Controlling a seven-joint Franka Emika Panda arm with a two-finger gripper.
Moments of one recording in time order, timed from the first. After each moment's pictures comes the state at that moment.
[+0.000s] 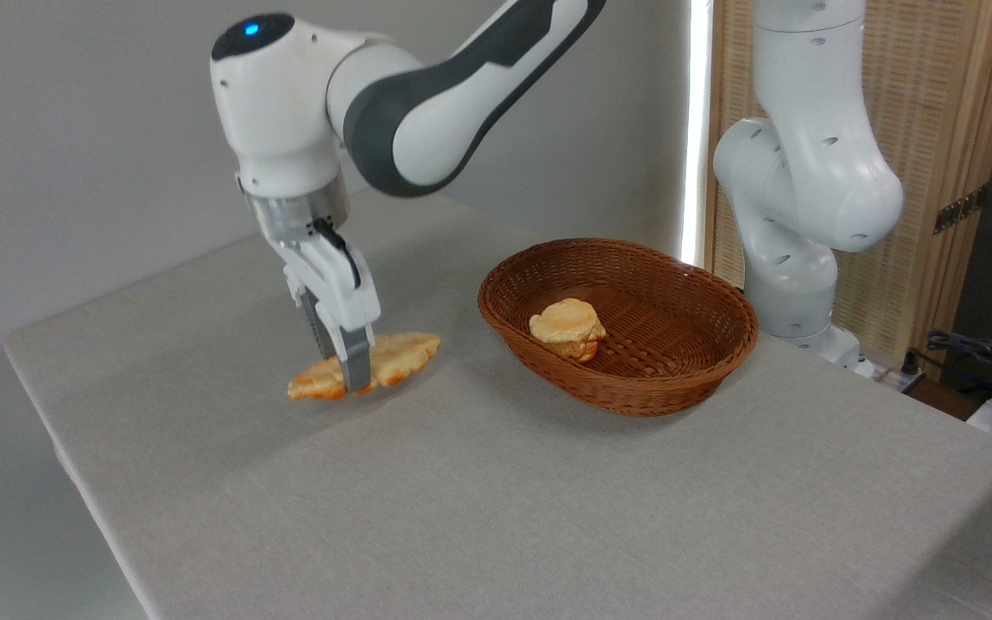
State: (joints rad) arm -0.27 0.07 -0.02 -1.94 -0.15 2.01 0.65
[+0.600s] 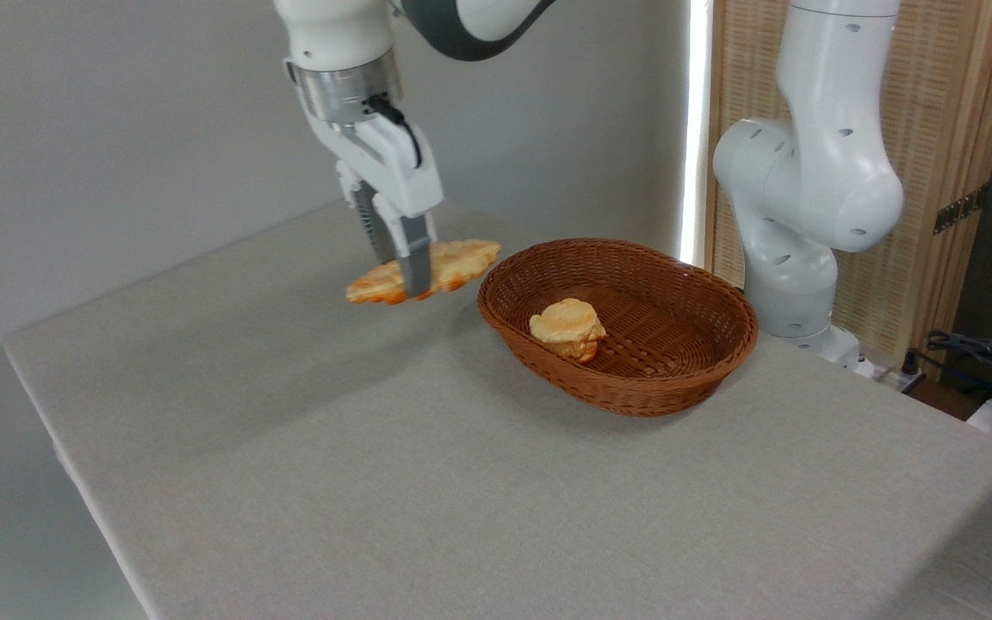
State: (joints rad) arm -0.26 -0.18 -0.01 -1.98 -0.15 1.73 0.65
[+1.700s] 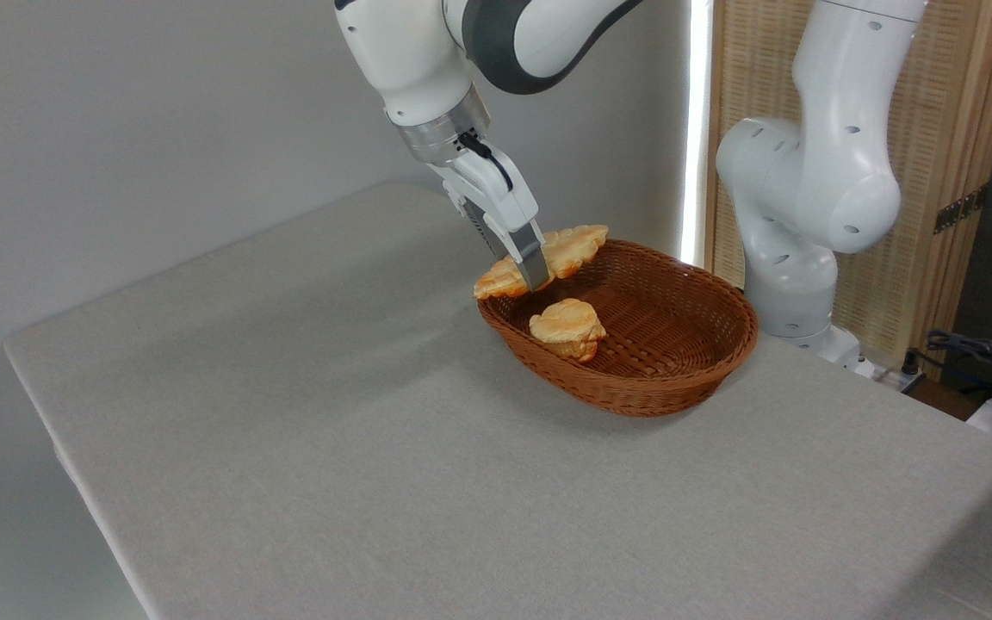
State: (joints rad) arm -0.32 -0.33 -0.02 -2.24 -0.15 1.58 0.65
